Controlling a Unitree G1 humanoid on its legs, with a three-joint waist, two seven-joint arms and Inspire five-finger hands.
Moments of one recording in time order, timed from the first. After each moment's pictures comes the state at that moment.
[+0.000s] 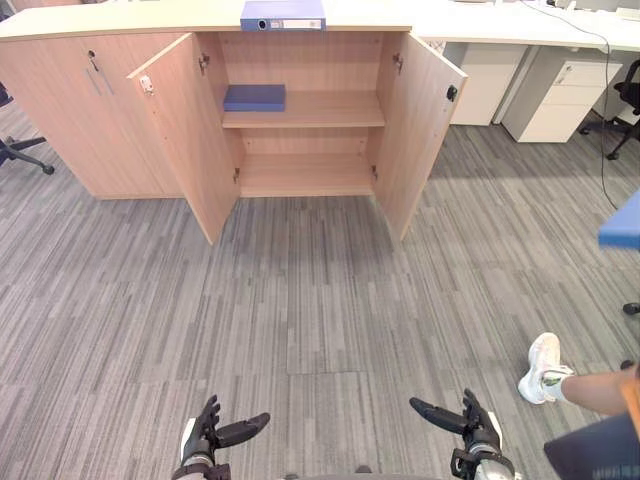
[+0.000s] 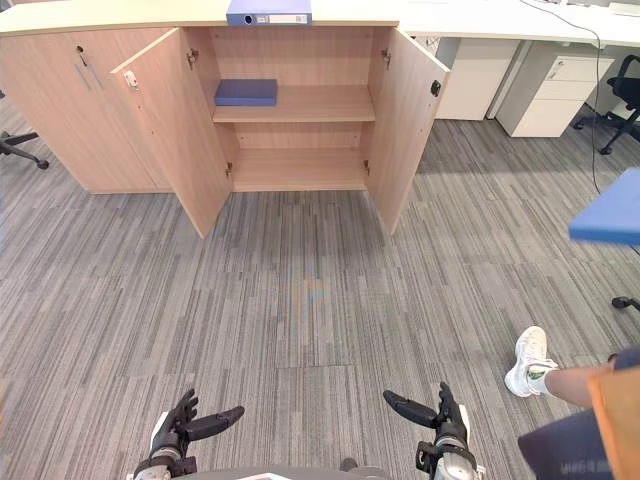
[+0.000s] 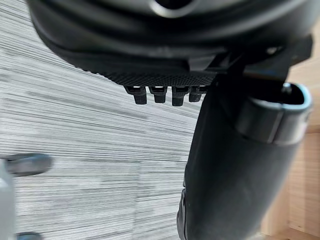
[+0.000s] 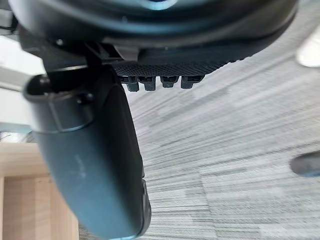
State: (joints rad) left arm 0.24 0.14 0.11 0.75 -0.12 -0.15 0.04; right arm 0.19 -0.12 -0.20 0.73 0.08 -0.10 -0.08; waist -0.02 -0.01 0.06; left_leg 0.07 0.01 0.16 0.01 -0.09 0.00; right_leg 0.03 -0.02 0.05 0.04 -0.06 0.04
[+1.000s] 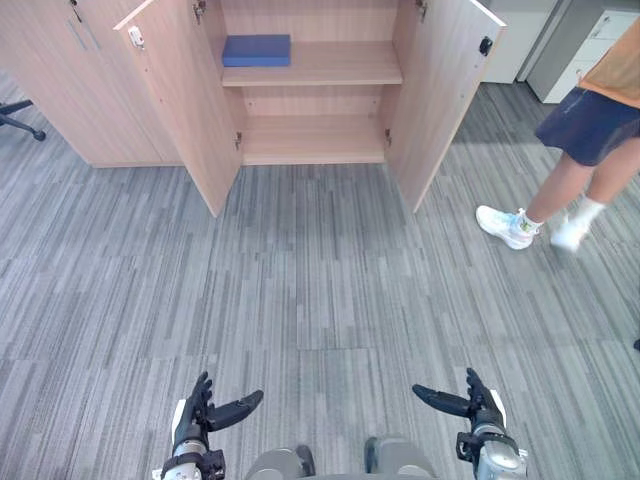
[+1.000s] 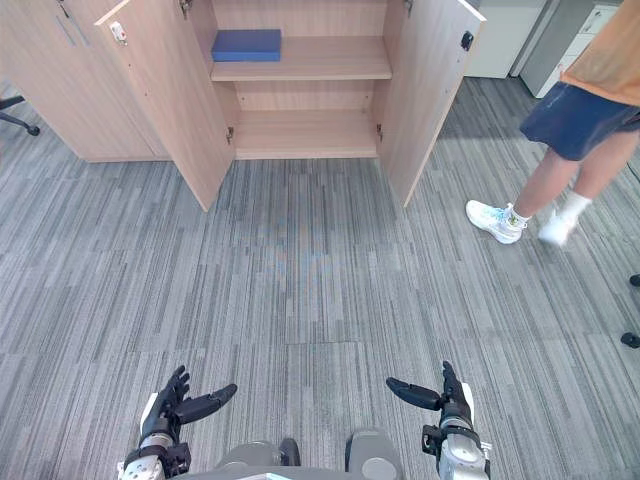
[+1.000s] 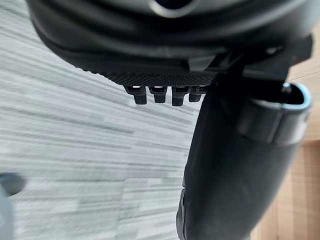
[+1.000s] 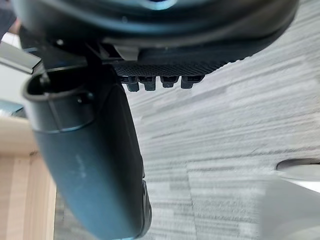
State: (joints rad) left arm 0.28 0.16 0.15 0.54 -0.15 -0.14 0.05; right arm 0.16 -0.15 -0.18 0.69 0.06 -0.08 -0.07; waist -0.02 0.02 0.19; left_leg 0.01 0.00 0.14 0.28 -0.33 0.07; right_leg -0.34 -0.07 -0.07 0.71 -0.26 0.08
